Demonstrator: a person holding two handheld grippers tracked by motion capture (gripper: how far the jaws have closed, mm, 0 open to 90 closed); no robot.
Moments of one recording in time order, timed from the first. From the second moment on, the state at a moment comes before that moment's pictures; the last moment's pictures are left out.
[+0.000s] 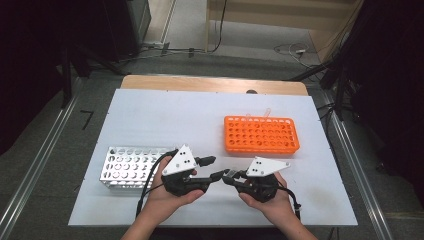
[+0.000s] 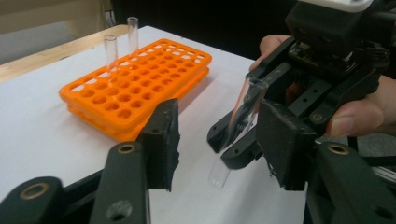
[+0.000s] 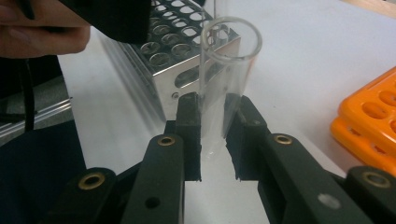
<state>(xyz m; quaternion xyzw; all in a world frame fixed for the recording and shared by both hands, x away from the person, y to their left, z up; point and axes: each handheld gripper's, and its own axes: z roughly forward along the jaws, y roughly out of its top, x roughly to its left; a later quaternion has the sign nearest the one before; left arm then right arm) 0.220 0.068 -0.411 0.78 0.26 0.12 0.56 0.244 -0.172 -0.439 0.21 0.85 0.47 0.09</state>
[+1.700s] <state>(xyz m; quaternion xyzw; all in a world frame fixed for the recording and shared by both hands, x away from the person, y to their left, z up) 0.216 0.055 -0.413 0.79 0.23 0.14 0.55 0.237 -0.161 -0.436 0.19 0.85 0.48 0.05</state>
